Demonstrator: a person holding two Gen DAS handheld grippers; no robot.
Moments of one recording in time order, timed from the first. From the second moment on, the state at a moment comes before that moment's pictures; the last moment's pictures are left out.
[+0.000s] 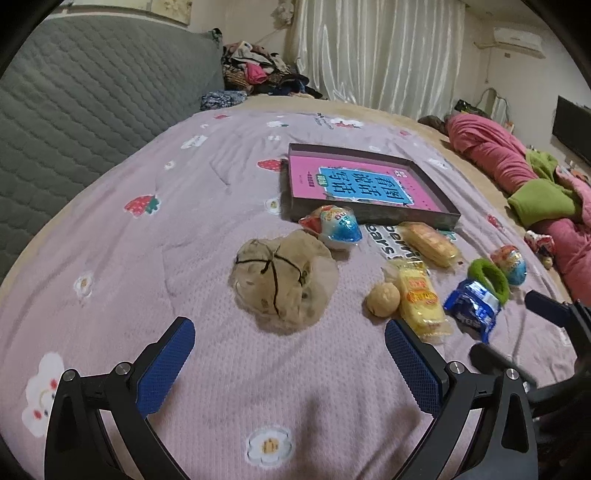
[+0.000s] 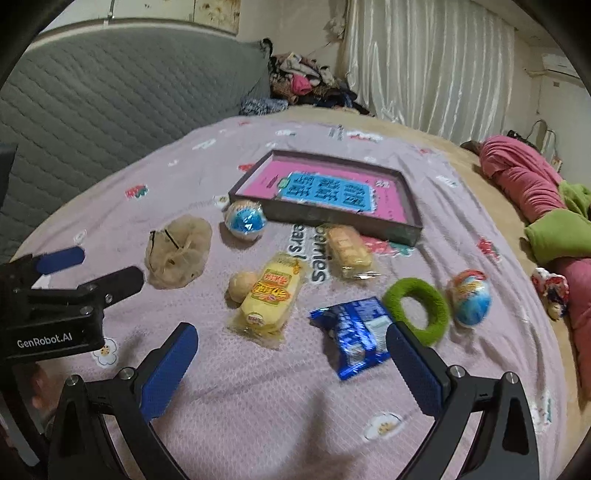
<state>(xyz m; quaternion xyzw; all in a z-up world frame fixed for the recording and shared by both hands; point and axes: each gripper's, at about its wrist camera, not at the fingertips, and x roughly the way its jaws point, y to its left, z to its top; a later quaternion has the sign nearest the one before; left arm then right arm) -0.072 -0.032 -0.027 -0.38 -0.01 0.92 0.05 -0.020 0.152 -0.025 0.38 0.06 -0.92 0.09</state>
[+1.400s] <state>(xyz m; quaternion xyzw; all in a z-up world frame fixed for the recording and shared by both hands) -0.168 -0.026 -0.086 -0.42 -0.01 0.91 0.08 -0.126 0.140 -0.083 0.52 0.10 -0.84 0.11</state>
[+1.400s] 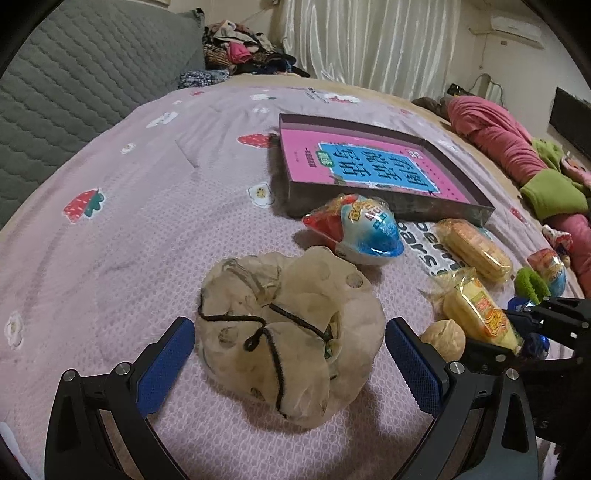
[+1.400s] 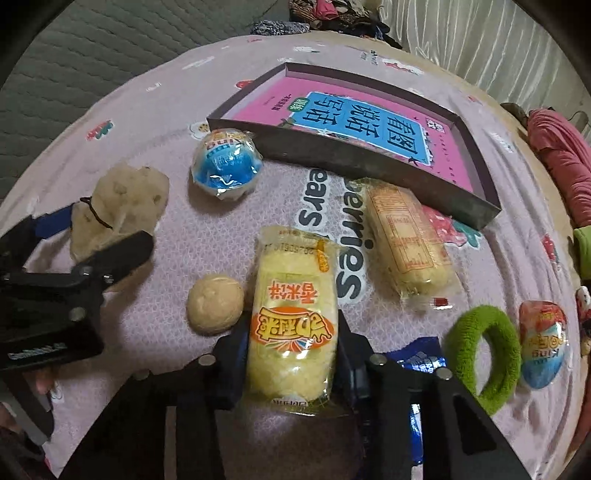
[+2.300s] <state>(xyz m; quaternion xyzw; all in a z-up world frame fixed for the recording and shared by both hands) -0.141 -0.009 -0.054 -0.40 0.00 0.91 0.13 -0.094 0.162 -0.040 0.45 0.04 -0.88 0.14</state>
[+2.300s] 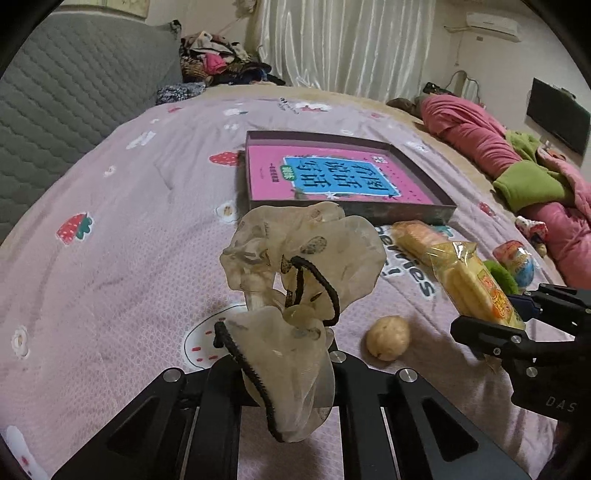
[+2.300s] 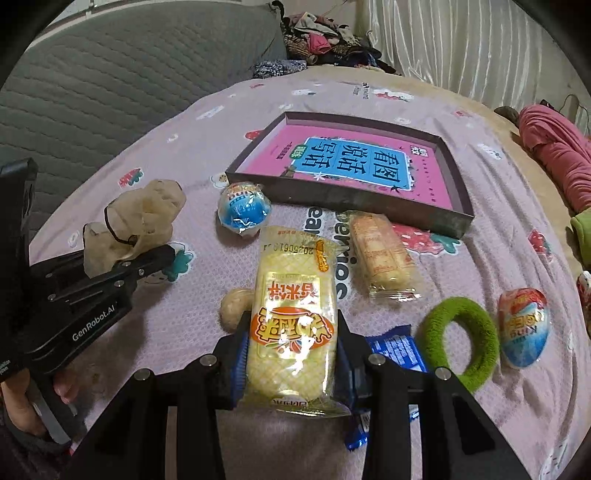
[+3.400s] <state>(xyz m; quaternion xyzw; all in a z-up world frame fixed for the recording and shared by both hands) -0.064 0.005 0.005 -0.36 0.04 0.92 0.11 -0.026 0.217 0.046 0.38 0.02 -0.92 0.11</state>
